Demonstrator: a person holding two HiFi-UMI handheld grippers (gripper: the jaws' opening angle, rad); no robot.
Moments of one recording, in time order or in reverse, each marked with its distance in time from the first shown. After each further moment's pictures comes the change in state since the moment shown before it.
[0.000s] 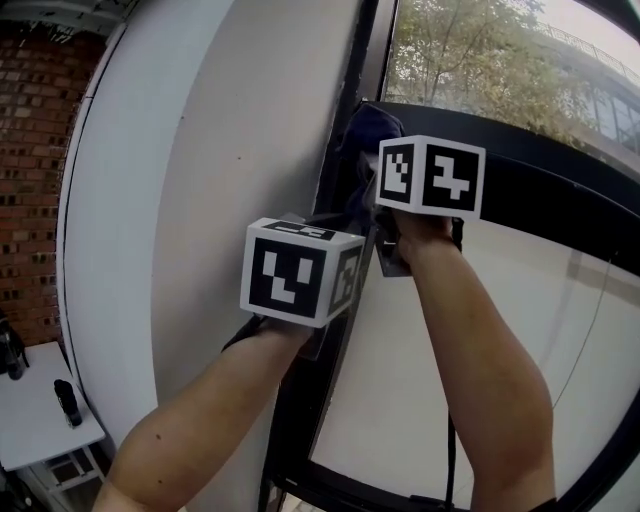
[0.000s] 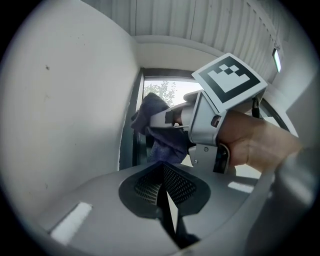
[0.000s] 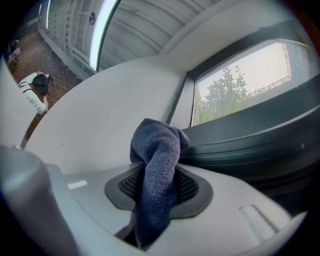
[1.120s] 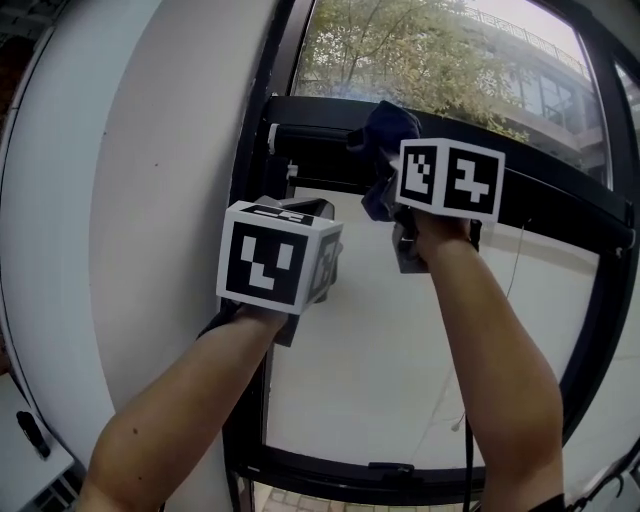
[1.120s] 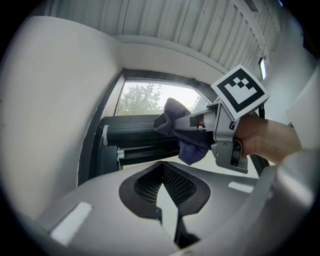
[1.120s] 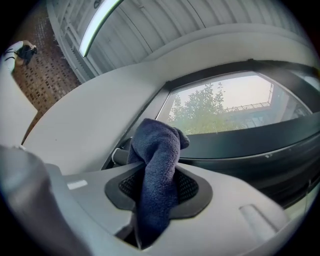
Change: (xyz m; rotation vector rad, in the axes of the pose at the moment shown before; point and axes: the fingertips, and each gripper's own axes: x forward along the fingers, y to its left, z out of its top) left arm 0.009 -0.083 0.036 0.038 -0.036 -0.177; right arm -0.121 -0.108 0.030 -0.093 0.027 -0.315
